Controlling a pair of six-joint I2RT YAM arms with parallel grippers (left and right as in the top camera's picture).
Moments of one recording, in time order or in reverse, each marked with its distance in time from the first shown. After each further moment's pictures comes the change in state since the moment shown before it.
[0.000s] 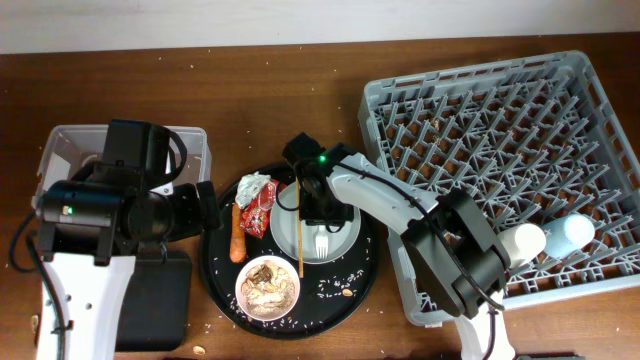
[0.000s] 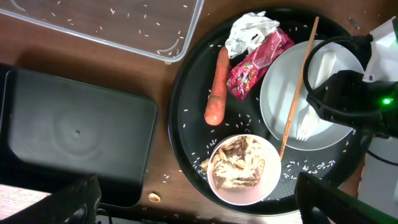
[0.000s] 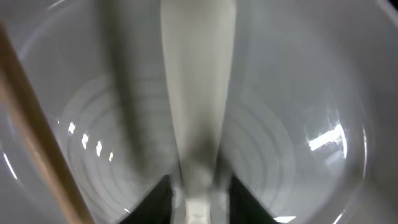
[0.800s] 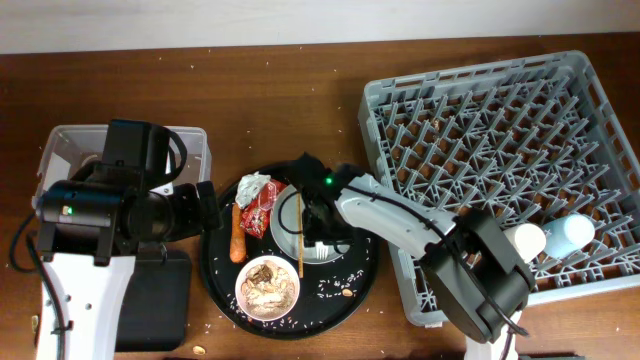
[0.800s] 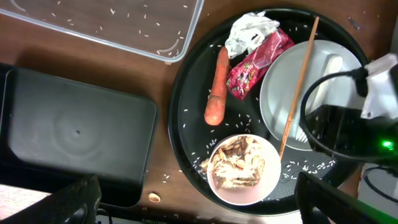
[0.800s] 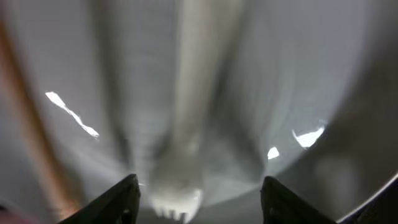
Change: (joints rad) left arm 0.000 0.000 0.001 0.000 0.000 0.000; right arm 0.050 -0.146 -0.196 0.052 0.001 -0.029
